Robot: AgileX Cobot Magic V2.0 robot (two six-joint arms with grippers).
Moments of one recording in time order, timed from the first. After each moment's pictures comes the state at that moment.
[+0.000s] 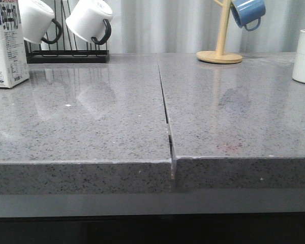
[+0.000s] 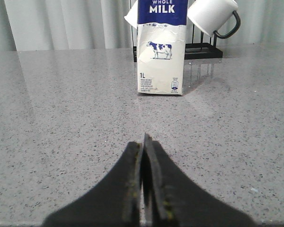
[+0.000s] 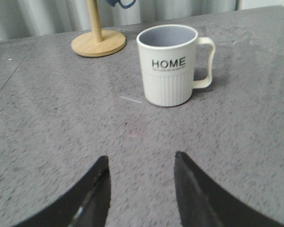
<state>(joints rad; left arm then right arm) -0.02 -0.01 0.00 0.04 0.13 -0.04 -0.06 0.70 -0.35 -0.01 -0.05 0.14</state>
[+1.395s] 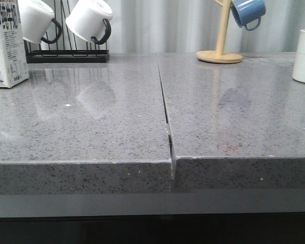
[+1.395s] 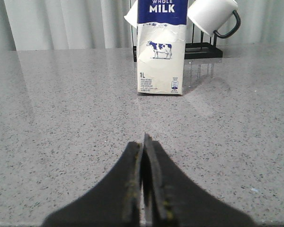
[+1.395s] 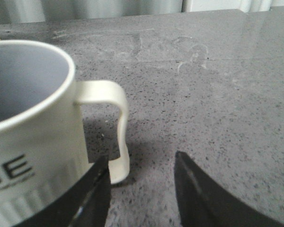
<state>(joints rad) -0.02 -0.01 0.00 0.04 0.13 -0.04 -0.29 1.72 -0.83 -0.13 -0.58 0.11</state>
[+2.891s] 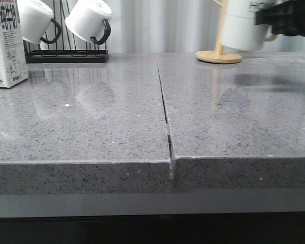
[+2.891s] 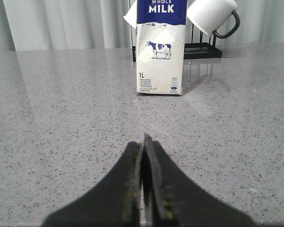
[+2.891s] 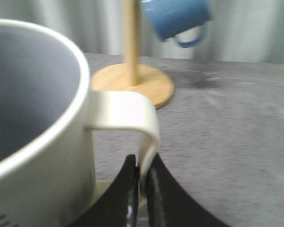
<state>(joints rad) -0.02 -0.01 0.00 0.04 0.13 -0.04 0.09 1.65 -0.96 -0.12 -0.42 0.11</state>
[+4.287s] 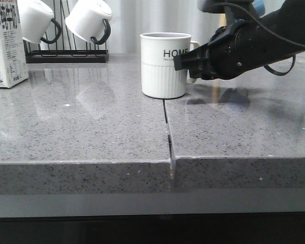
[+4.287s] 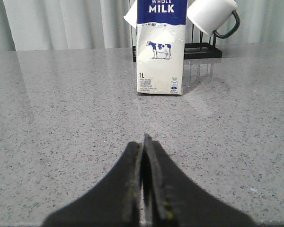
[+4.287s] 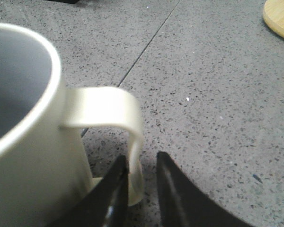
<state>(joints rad) -0.02 -0.01 0.00 0.04 0.13 -0.04 0.38 1.78 -0.96 -0.07 -0.41 0.11</state>
